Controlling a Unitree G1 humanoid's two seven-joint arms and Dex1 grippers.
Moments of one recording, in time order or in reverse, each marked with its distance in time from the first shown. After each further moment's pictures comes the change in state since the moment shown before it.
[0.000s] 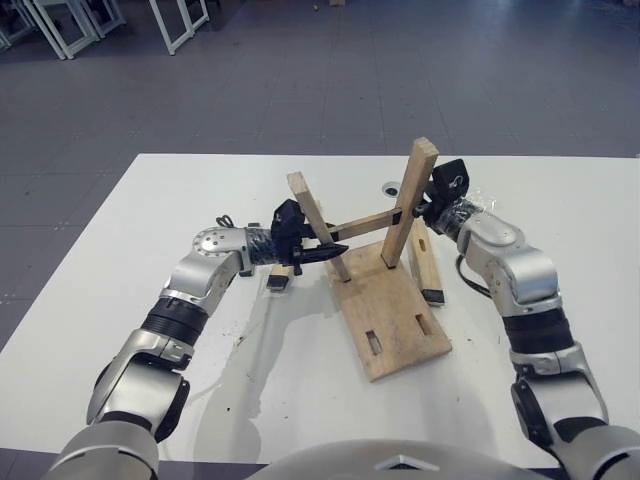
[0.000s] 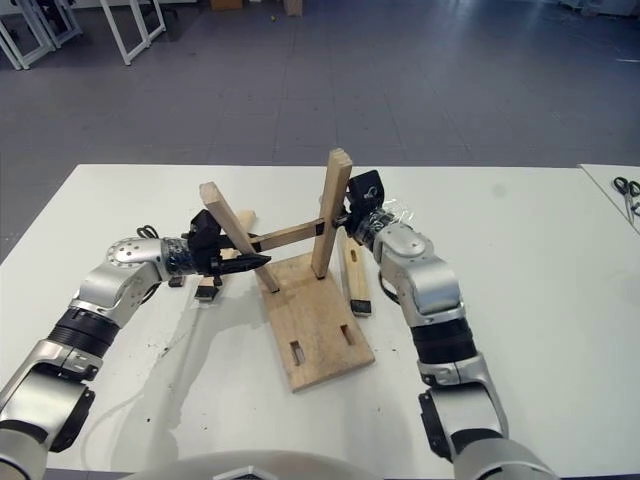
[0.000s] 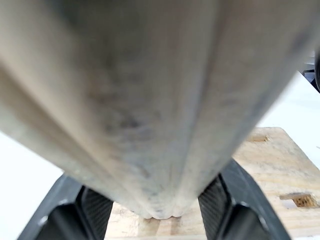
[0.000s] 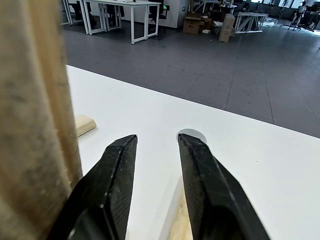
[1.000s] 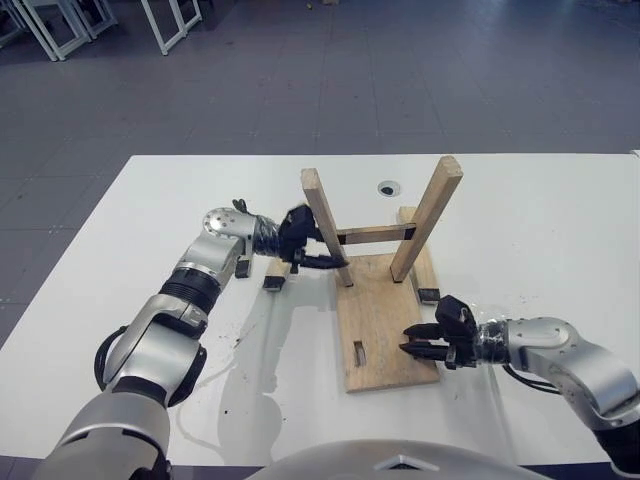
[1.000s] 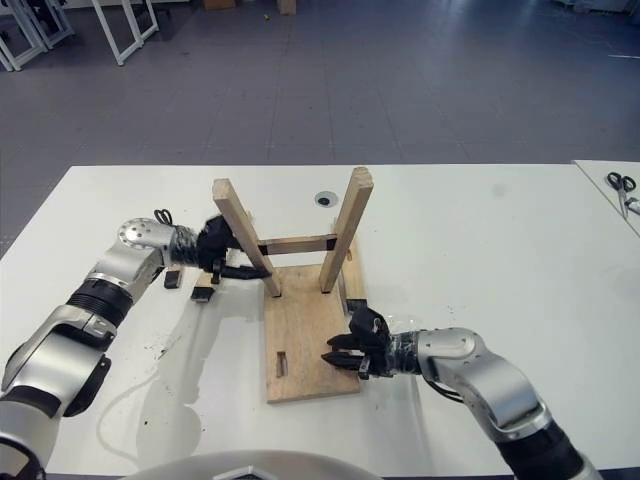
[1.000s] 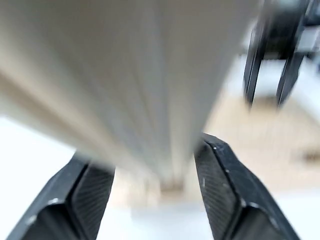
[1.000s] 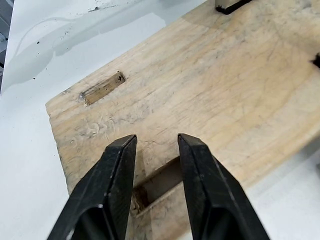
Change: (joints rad) left arm -0.208 -0.070 -0.160 0.397 0.271 -0.255 -0.263; right arm 0.537 -0.439 0.127 -0.399 0.151 0.062 0.611
